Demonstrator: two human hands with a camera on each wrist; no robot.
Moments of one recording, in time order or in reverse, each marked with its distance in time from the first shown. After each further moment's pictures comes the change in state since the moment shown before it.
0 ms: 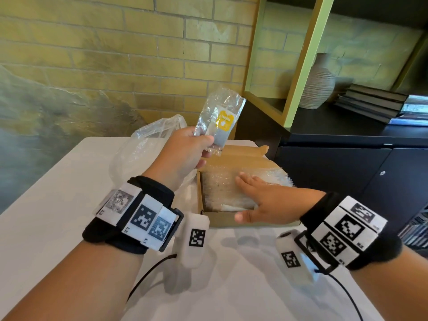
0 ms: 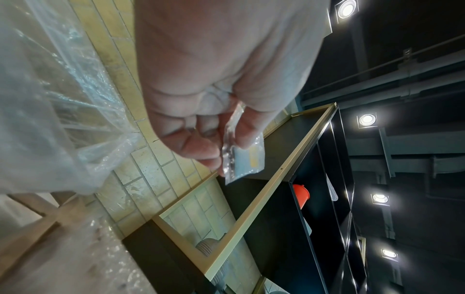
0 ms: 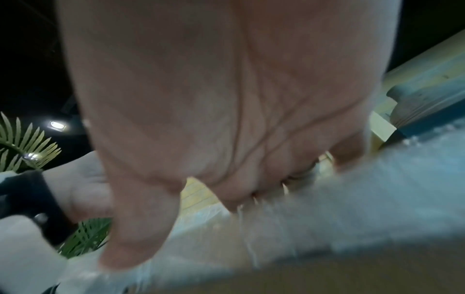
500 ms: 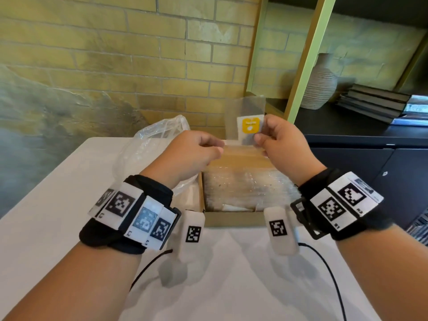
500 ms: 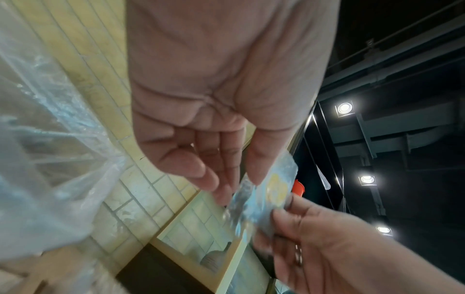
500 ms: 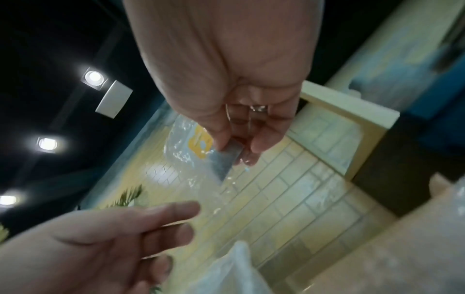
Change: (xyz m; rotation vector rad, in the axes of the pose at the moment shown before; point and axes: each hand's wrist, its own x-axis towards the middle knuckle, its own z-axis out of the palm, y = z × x) left_hand -0.007 0.007 -0.005 0.345 -0.132 0.082; right_hand 0.014 0.006 -0.040 0.709 0.924 -0.086
